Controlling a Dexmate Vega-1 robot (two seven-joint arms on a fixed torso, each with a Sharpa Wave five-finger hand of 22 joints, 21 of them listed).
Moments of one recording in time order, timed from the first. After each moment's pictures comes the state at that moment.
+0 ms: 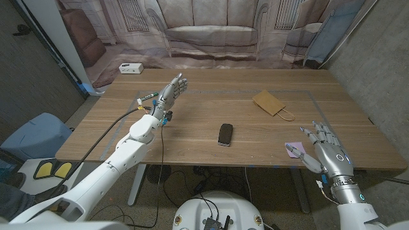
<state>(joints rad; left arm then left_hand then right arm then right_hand) 0.90 0.55 0.40 -1.49 -0.53 -0.30 0.04 0.25 0.03 0.26 -0.05 0.19 0.29 0.10 0.19 0.18 0.32 0.07 0.22 0.20 0.26 0.07 0.19 0.18 0.20 0.06 0.20 0.17 -1.99 -0.69 0.04 -2.22 -0.80 -0.32 -0.59 0.16 0.05 0.12 -0.09 0.20 0.22 -0.09 0.20 0.19 -0.16 0.04 0.18 0.19 -0.17 0.07 0.18 0.21 -0.10 0.11 0.17 0.17</state>
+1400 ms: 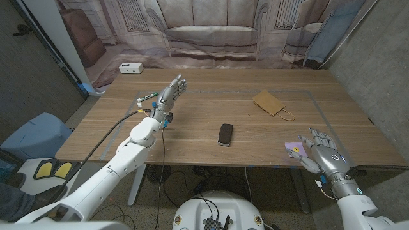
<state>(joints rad) 0.94 0.55 0.40 -1.54 -0.52 -0.30 0.10 0.25 0.04 0.26 -0.06 0.19 0.29 0.10 0.19 0.18 0.32 0.07 0.22 0.20 0.26 0.07 0.19 0.18 0.19 0.06 0.20 0.17 -2.00 -0.79 0.00 -2.28 -0.78 -0.51 -0.39 0.06 0.06 0.09 -0.03 0.20 0.19 -0.11 0.18 0.19 -0.17 0.02 0.19 0.19 -0.17 0.04 0.19 0.23 -0.17 0.09 0.18 0.18</state>
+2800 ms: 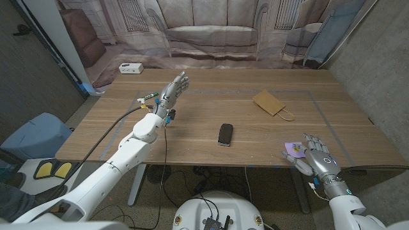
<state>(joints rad) 0.91 0.55 0.41 -1.57 -0.49 -0.25 0.12 0.26 0.04 0.26 -0.07 0.18 0.29 0.10 0.19 0.18 0.32 0.07 0.22 0.20 0.27 0.07 0.19 0.18 0.19 0.06 0.20 0.17 -1.88 -0.88 -0.12 -2.19 -0.66 -0.56 -0.45 0.06 0.08 0.11 -0.03 0.20 0.34 -0.10 0.23 0.19 -0.17 0.02 0.21 0.19 -0.17 0.04 0.21 0.22 -0.17 0.07 0.19 0.18</state>
